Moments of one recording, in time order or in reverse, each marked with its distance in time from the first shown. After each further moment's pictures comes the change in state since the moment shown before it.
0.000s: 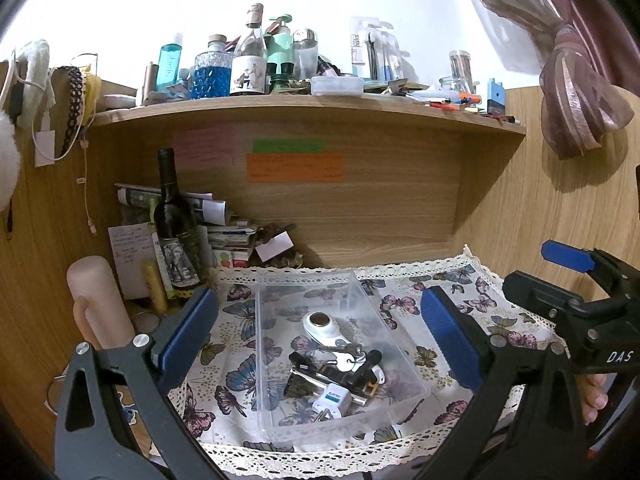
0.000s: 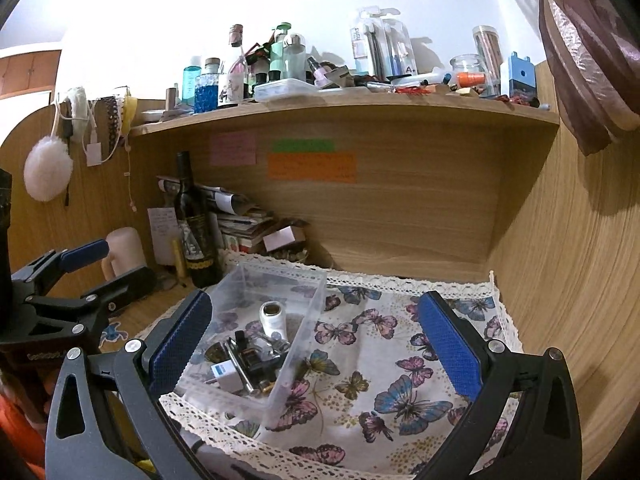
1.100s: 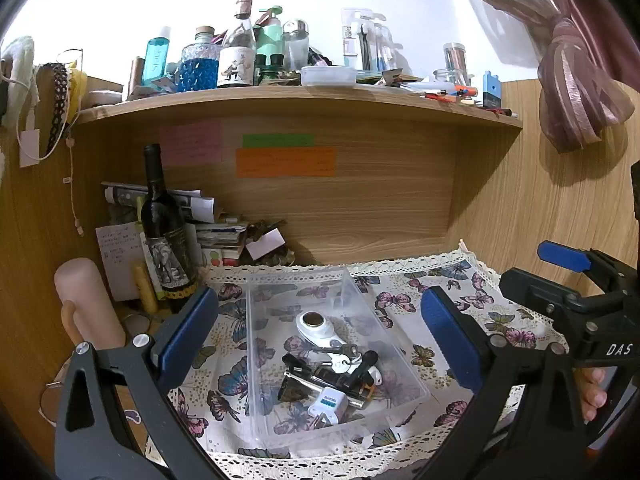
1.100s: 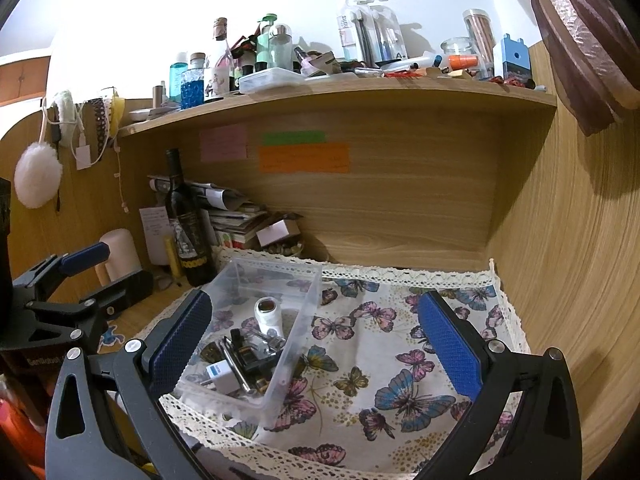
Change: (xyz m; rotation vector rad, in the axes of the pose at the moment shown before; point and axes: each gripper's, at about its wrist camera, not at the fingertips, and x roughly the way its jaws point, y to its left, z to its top) left arm 0.013 -0.002 0.002 0.014 0.018 -0.030; right arm 0.010 -0.009 0.000 0.031 0.027 -0.002
